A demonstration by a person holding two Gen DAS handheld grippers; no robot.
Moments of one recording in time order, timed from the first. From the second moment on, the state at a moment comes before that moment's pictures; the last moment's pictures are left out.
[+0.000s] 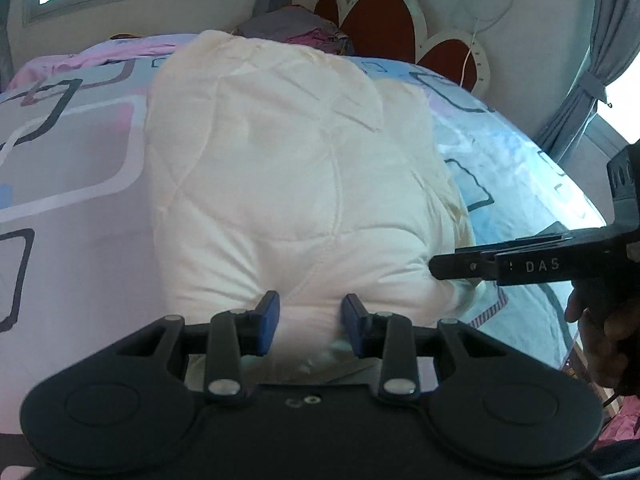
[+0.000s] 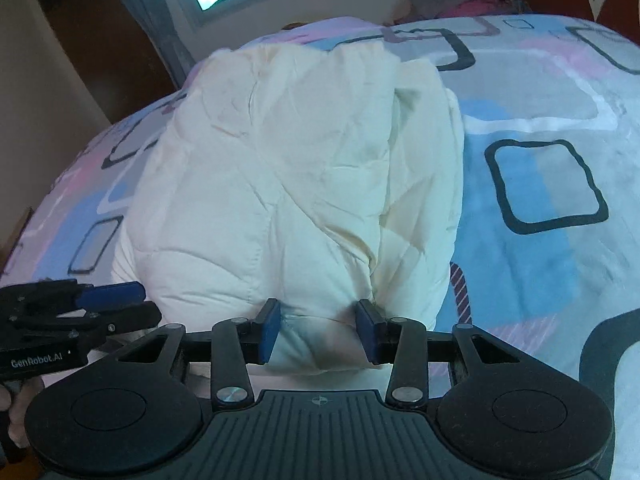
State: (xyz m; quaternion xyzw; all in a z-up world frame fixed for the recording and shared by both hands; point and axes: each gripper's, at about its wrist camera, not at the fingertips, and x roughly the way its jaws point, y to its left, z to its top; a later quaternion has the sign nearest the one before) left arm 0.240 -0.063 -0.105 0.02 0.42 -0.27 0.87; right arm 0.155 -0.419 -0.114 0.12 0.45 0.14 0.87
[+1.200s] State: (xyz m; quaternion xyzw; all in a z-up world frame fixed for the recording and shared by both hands) left arm 0.362 -0.089 -0.058 0.03 0.36 -0.25 0.90; right arm 0.284 -0.429 -0.058 0.06 0.39 0.12 0.91
